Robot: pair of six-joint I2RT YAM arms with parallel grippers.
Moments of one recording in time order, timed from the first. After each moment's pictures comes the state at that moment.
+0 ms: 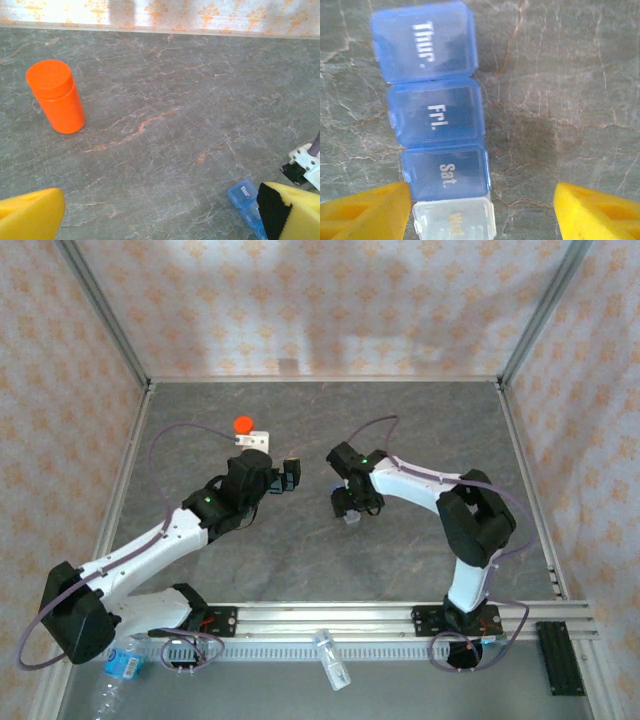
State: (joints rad) left arm -0.65 1.14 0.84 -0.28 -0.42 -0.44; right arm 0.70 1.80 1.20 -0.79 0.05 0.42
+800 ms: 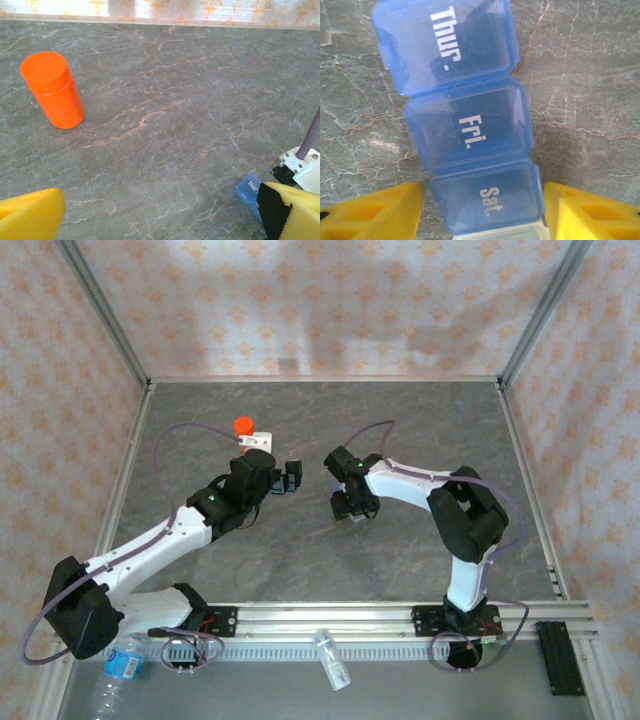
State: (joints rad) left arm -0.65 1.16 0.84 -0.28 -0.41 -0.44; right arm 0.71 1.86 1.20 -0.75 0.04 0.43
